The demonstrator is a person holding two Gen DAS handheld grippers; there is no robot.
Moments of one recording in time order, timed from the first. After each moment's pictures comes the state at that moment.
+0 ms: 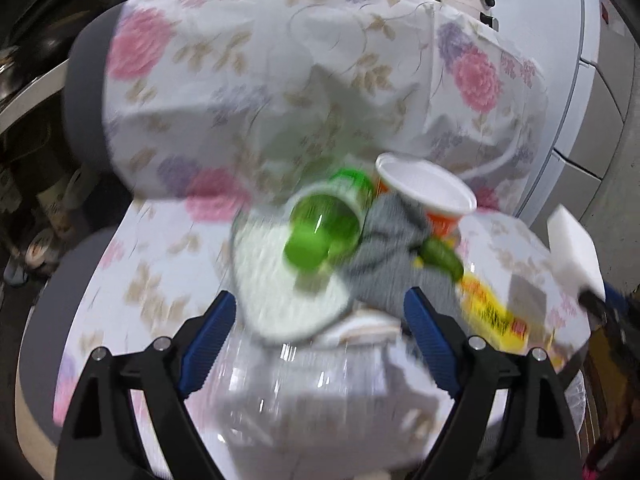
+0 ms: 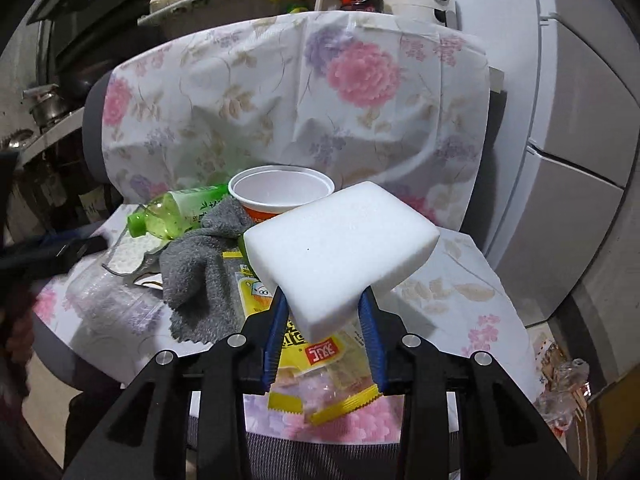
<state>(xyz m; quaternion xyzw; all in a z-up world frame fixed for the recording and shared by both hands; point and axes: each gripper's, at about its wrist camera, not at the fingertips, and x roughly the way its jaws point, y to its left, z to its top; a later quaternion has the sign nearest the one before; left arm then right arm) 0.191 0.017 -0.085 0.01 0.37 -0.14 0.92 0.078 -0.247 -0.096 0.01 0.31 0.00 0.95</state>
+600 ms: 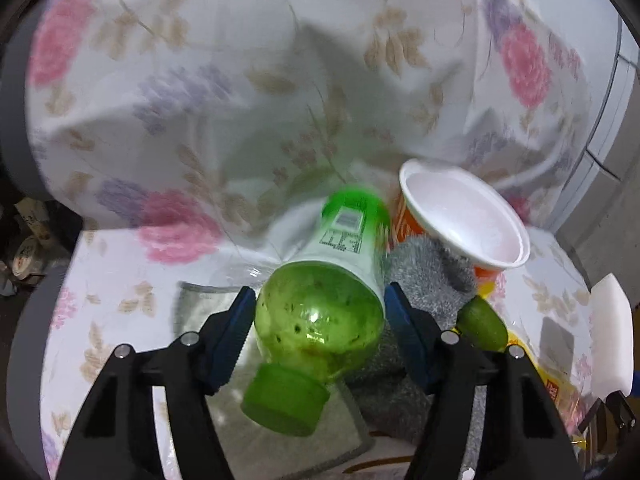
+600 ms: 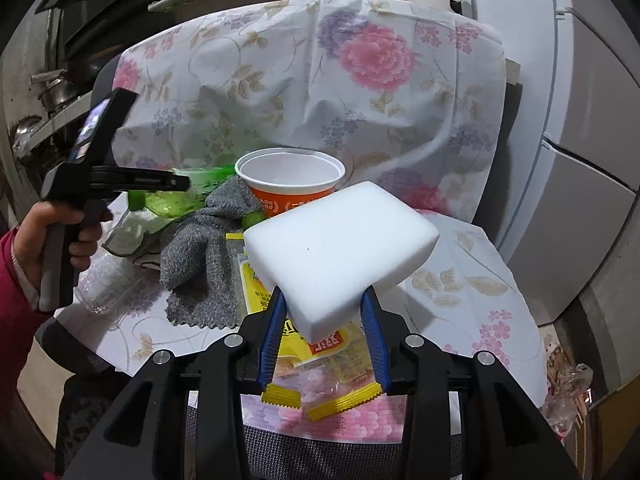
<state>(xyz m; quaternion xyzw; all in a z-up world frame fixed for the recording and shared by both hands) 0.278 -0.008 -0.107 0.02 0.40 -0.13 0.91 0.082 -0.244 -0.112 0.00 0.33 0.02 0.94</state>
